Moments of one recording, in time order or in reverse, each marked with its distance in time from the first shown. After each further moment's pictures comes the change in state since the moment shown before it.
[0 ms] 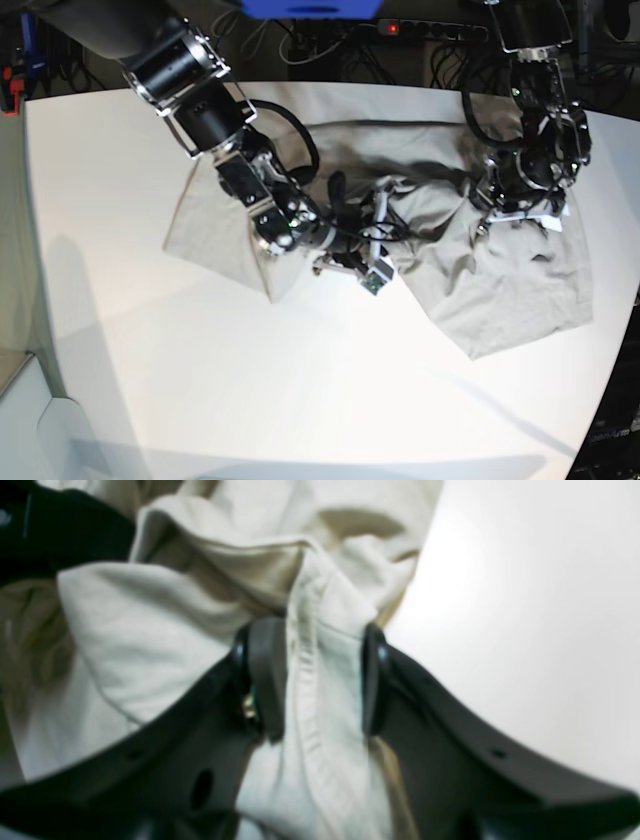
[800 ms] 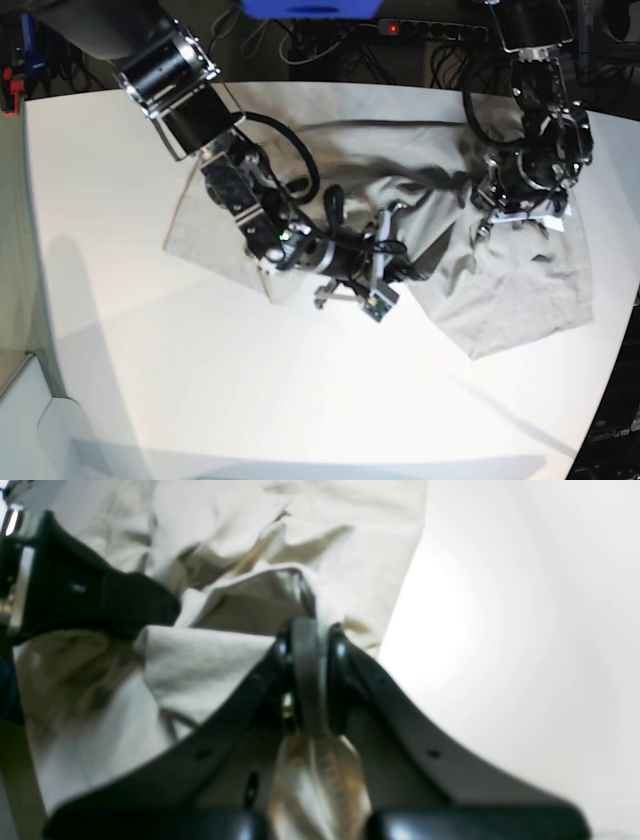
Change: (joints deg) left arm -0.1 0.0 -0.5 2.1 -1.0 0.1 0.6; right arm 0.7 2.2 0.0 11.8 0.0 0.0 -1.0
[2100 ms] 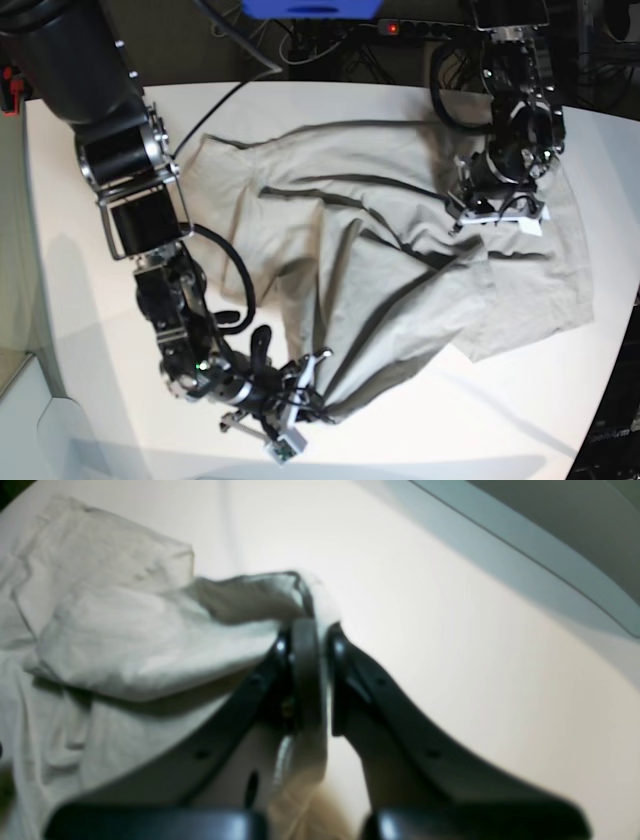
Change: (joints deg) left arm 3.2 4.6 5.4 5.9 1.6 0.0 -7.6; right arm 18.1 5.4 12.9 -6.4 0.0 0.0 -4.5
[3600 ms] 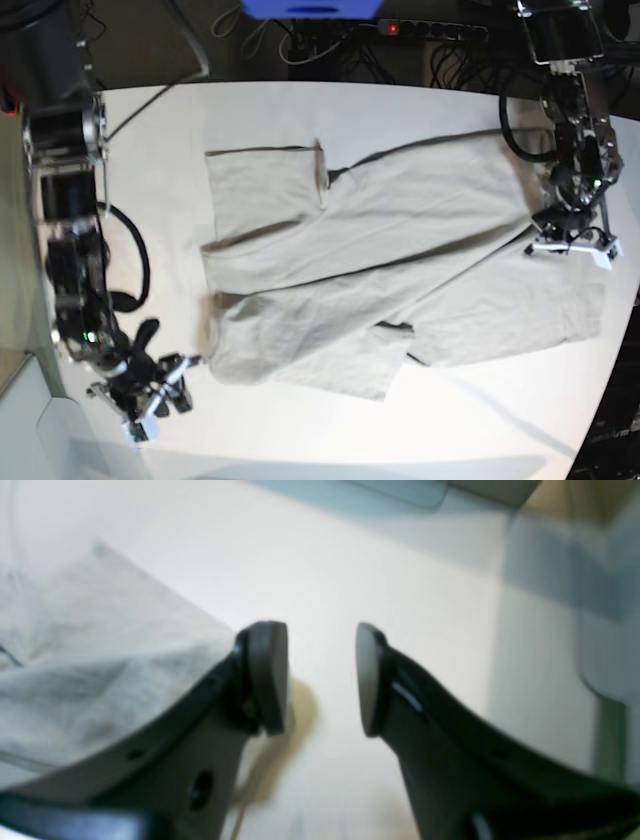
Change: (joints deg) left arm -5.0 -11.4 -3.8 -5.4 9.5 -5.8 -7.4; right arm -8.5 13.7 12.2 7.5 -0.1 -6.5 0.2
